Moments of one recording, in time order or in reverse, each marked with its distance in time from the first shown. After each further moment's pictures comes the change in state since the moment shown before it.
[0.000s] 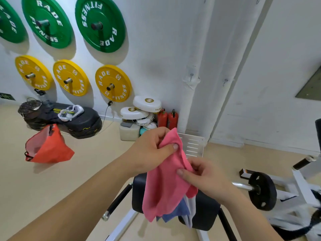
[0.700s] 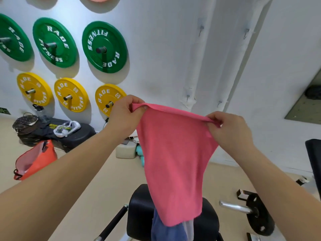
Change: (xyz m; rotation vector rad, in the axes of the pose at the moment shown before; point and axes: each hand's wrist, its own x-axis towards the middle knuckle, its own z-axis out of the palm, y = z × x) left_hand 0.075 0.029 -0.101 0.085 0.620 0.143; right_hand 0.057 -0.122 -0.093 -0.631 0.672 -0.143
